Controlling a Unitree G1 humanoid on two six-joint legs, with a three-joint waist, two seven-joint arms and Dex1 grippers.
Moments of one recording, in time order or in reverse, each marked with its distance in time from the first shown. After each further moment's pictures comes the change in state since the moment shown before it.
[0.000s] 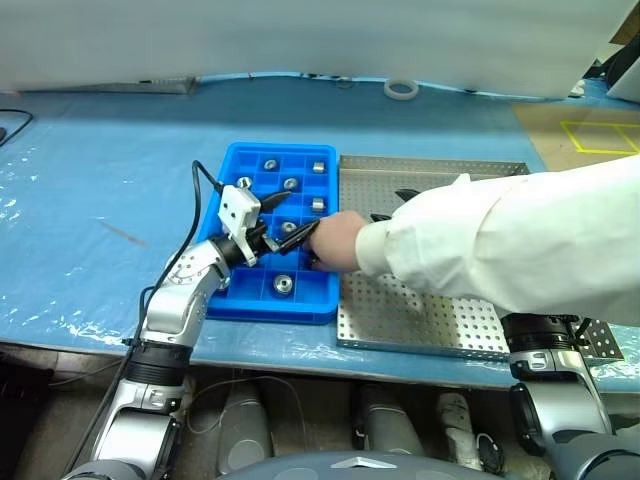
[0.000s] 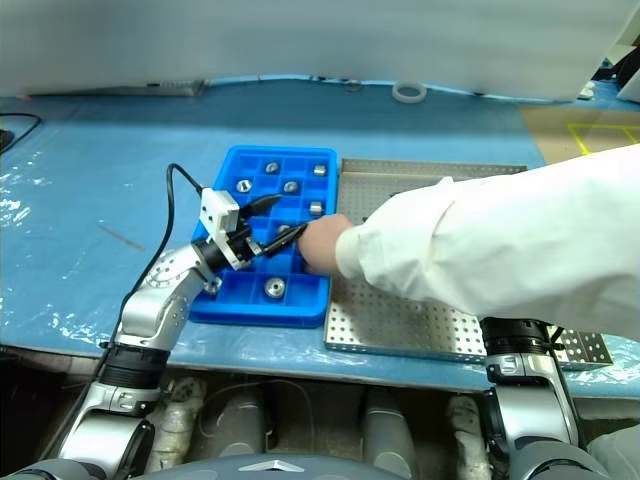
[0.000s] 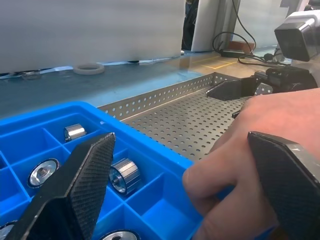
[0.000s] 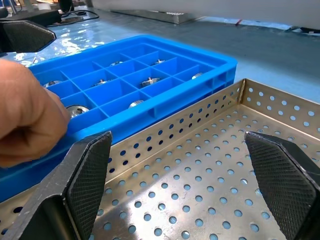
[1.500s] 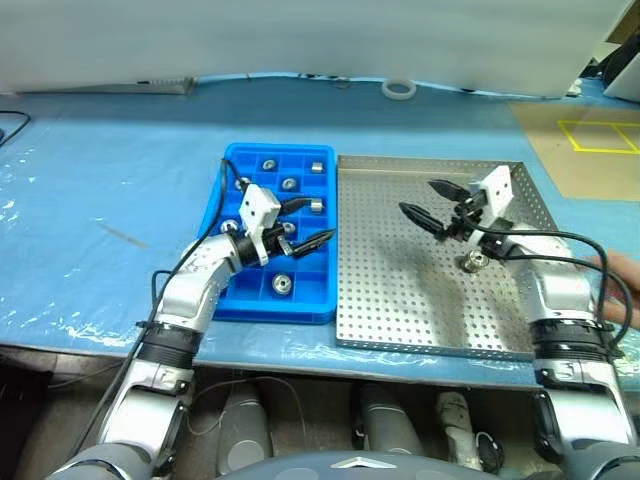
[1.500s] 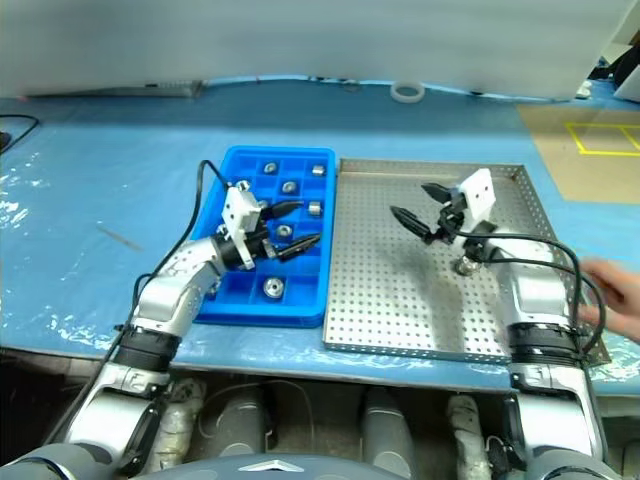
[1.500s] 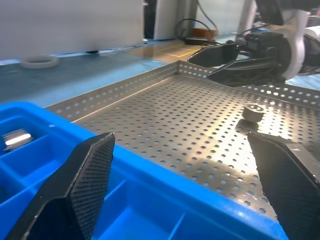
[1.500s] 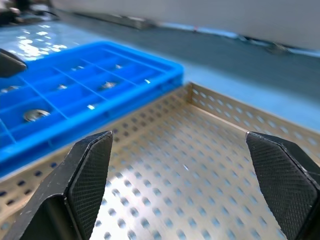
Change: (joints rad) left arm -0.125 -0.022 -0.086 0.173 0.019 -0.030 -0.142; right arm 0.115 -0.100 -0.122 -0.150 0.020 0.138 -0.137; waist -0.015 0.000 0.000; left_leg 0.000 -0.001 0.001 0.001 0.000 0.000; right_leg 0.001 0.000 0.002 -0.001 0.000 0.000
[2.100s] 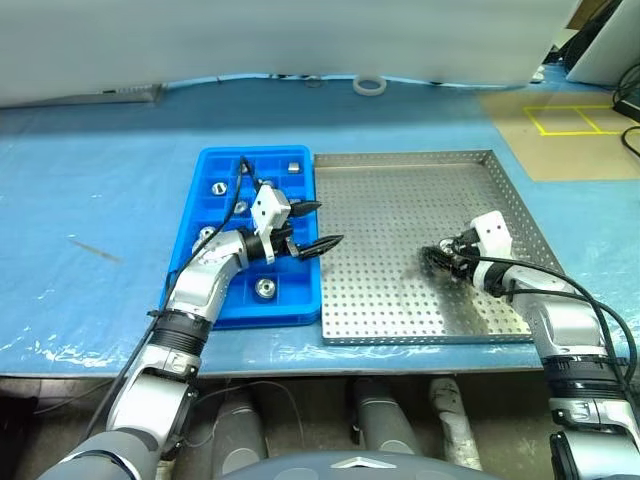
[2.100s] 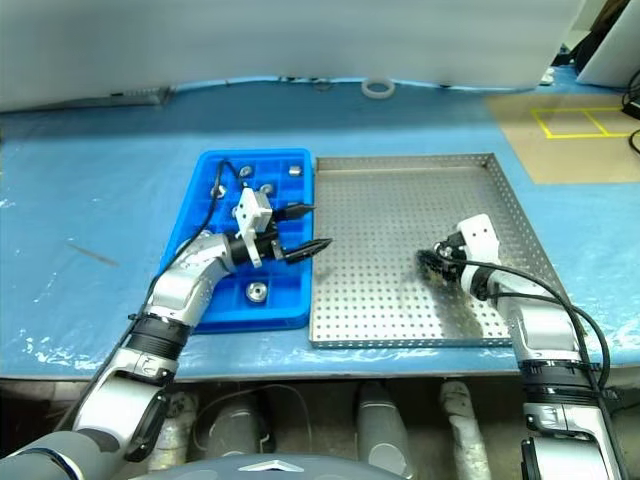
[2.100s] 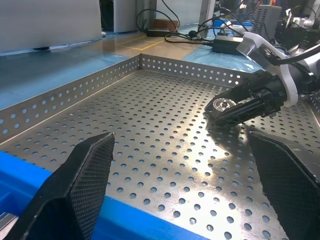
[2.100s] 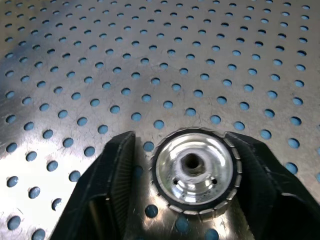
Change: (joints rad) left arm -0.041 0.000 0.002 0.102 0.023 -0.052 -0.058; right arm 0.118 0.002 0.061 -0.079 -0.078 0.248 -0.193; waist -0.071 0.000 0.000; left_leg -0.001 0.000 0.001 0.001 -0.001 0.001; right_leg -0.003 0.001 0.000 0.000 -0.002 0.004
